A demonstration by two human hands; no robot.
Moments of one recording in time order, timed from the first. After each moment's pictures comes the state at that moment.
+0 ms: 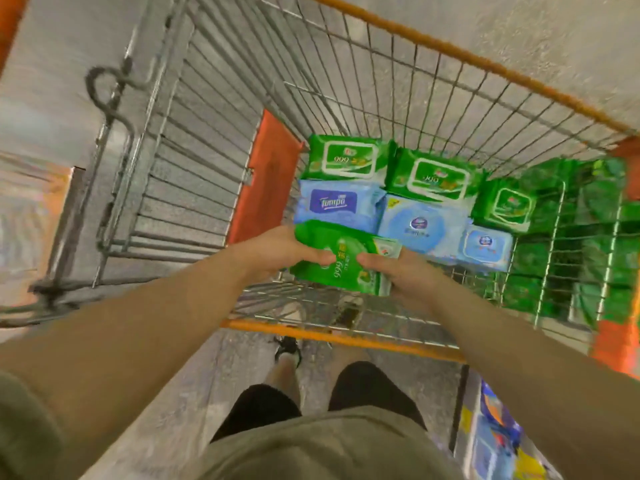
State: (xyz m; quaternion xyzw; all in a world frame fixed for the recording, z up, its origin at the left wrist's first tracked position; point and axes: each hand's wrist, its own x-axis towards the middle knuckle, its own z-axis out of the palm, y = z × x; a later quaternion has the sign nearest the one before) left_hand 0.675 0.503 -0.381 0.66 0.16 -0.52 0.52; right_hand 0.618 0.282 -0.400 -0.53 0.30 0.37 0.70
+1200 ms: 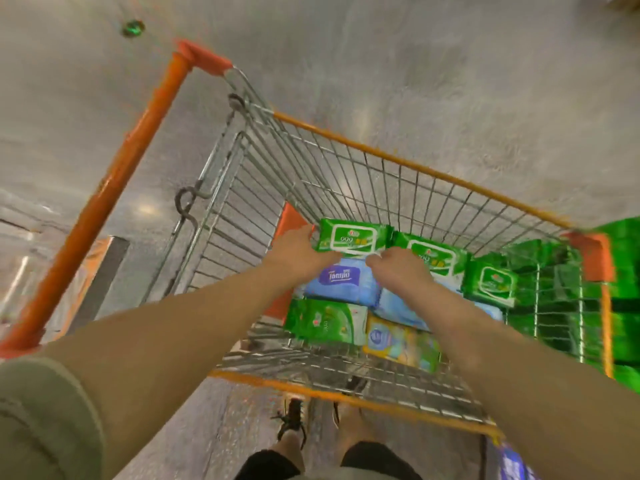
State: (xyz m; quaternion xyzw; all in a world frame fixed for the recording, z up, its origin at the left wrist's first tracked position) left_hand 0.749 0.483 -0.284 0.91 0.07 -0.30 0.27; right_hand 0.724 0.298 -0.295 -0.88 0.20 0.33 0.29
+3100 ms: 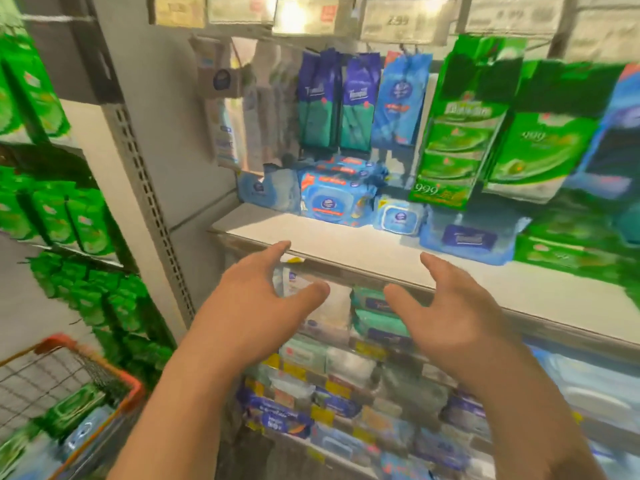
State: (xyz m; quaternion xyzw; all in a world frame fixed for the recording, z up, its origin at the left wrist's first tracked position) left_hand 0.153 0.190 0.067 0.68 -0.63 -0.20 0.31; right_hand -0.070 0.180 0.073 -0.66 0.70 -0.21 0.16
